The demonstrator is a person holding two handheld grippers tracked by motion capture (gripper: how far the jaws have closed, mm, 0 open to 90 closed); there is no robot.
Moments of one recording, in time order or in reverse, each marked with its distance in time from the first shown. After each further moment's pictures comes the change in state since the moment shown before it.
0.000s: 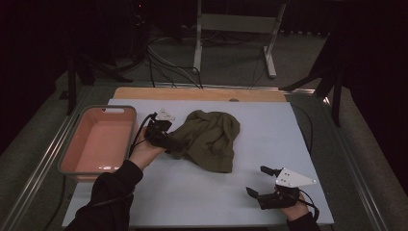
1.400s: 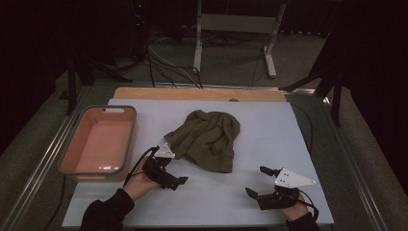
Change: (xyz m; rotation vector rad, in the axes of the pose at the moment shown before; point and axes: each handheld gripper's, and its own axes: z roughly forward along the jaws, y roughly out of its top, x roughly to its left) left arm -0.032 -0.082 0.006 0.103 -0.181 0.095; right arm 0.003 0.001 0.001 0.005 -0.001 -0.008
